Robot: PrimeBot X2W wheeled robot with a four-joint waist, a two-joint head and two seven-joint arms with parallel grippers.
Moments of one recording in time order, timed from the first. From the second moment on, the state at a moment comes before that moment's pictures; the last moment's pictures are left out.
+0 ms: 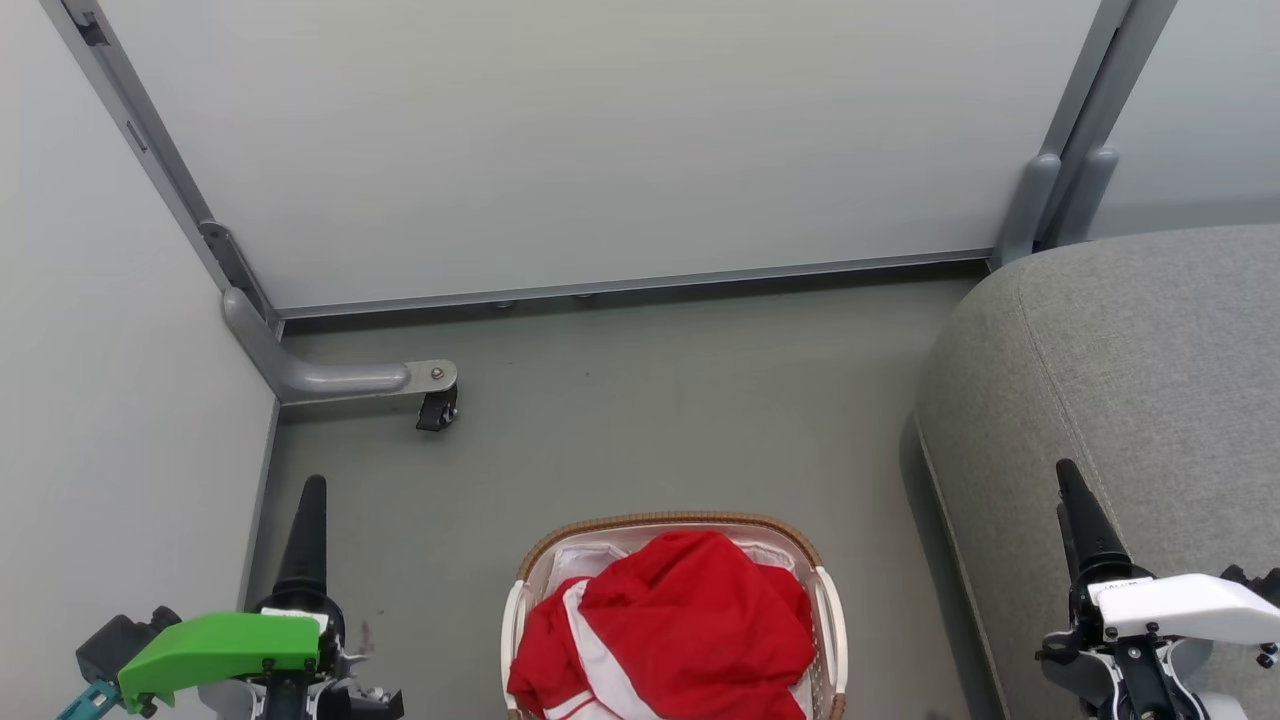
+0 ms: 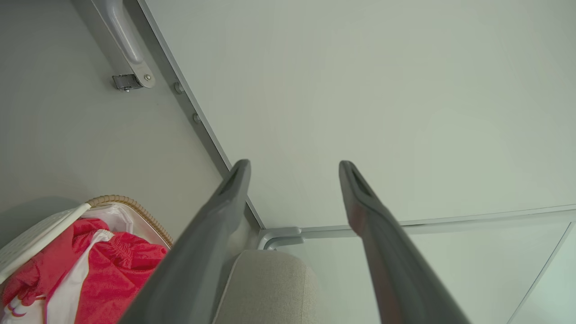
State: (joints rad) left arm -0.06 0.04 0.02 0.25 -1.40 -0.12 0.00; right arm -0.08 -0.03 -0.12 0.28 1.37 0.13 0.01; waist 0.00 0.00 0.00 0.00
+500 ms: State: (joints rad) left arm -0.06 0.04 -0.02 0.20 -1.10 -0.12 -0.05; right arm -0.07 -0.04 -0.13 0.22 1.03 0.13 -0.05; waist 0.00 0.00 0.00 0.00
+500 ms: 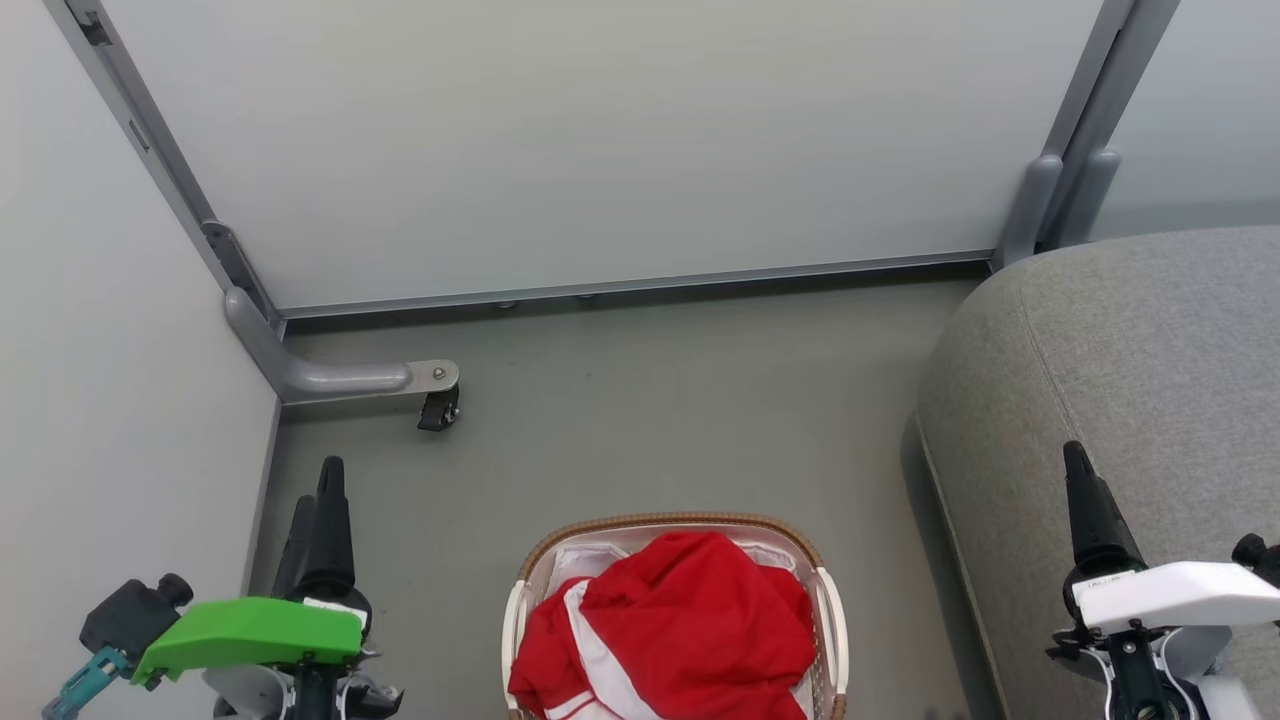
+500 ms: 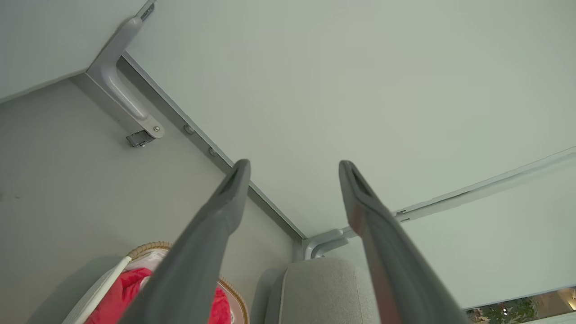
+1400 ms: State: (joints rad) left arm -0.04 0.04 -0.08 0.25 -0.69 -0.08 -0.14; right arm -0.05 -0.04 -0.11 0.23 0.56 0.13 -0.14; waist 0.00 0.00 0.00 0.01
